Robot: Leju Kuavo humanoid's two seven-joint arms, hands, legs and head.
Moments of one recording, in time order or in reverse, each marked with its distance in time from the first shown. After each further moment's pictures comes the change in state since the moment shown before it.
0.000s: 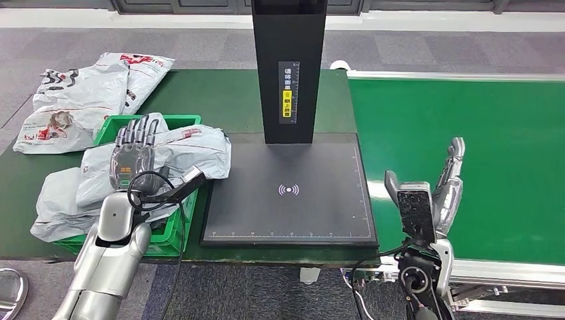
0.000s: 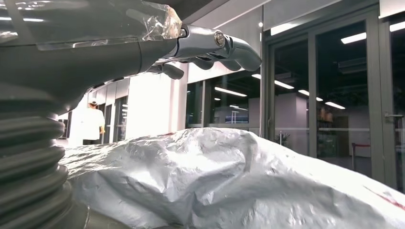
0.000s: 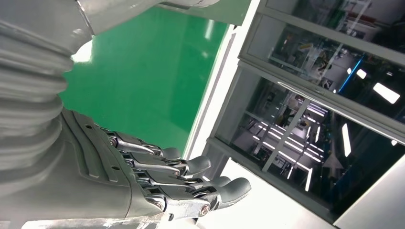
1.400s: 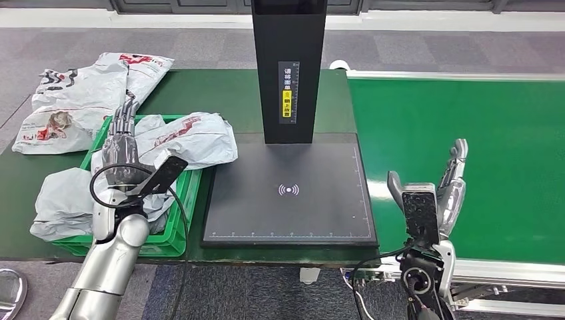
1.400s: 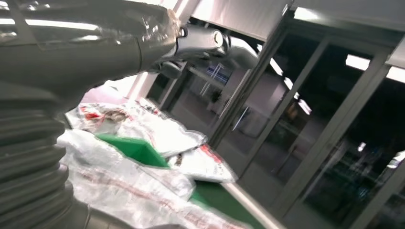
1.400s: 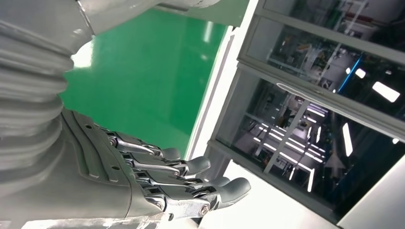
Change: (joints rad) left arm -0.005 0.002 -0.043 -0.075 0.591 0.115 -0.210; right arm 0.007 0.003 -0.009 -0.011 -0.027 0.011 -0.013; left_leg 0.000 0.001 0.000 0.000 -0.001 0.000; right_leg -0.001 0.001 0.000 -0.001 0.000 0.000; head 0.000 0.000
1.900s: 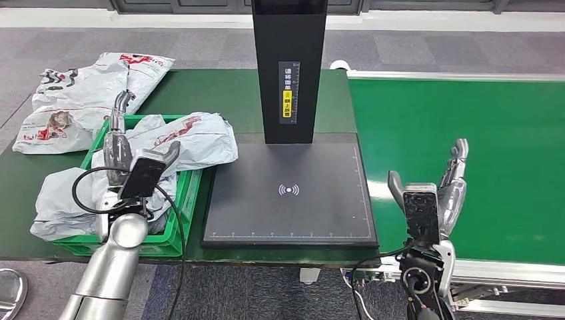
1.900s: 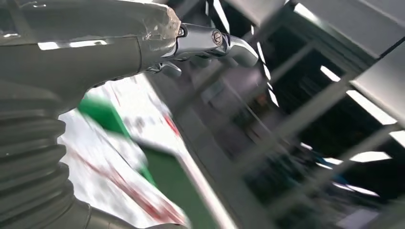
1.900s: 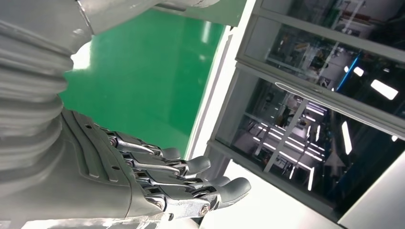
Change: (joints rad) left arm 0.030 -0.052 -0.006 -0.120 0.383 -0.063 -0.181; right arm -0.001 0.000 0.000 0.000 -0.017 -0.010 -0.009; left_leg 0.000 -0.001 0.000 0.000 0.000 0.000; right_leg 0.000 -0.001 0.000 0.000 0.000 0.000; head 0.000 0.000
